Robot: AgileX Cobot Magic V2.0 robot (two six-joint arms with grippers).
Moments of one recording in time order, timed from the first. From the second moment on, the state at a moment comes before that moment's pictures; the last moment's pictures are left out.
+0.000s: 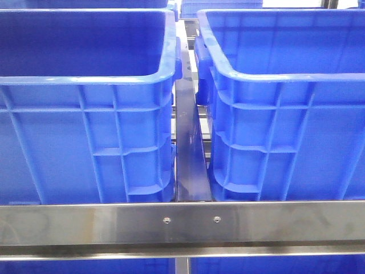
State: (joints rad) left arm -0.02 0.36 -0.64 -0.17 0.59 0.13; right arm 0.00 0.46 -0.41 0.99 0.19 -0.93
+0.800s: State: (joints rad) left arm -0.02 1.18 -1.19 -0.21 0.87 0.14; right arm 0.00 0.46 -0.41 0.99 0.19 -0.93
